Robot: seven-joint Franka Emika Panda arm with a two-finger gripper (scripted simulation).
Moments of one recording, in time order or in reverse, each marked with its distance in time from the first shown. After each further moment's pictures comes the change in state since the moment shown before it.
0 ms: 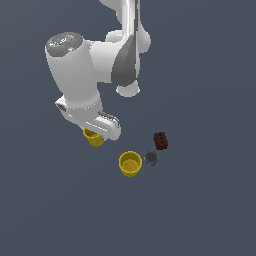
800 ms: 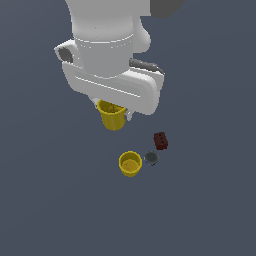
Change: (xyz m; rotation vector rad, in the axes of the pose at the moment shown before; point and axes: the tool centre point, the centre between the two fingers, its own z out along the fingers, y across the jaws) arm 0.001 -0.091 -0.152 0.001 0.000 -0.001
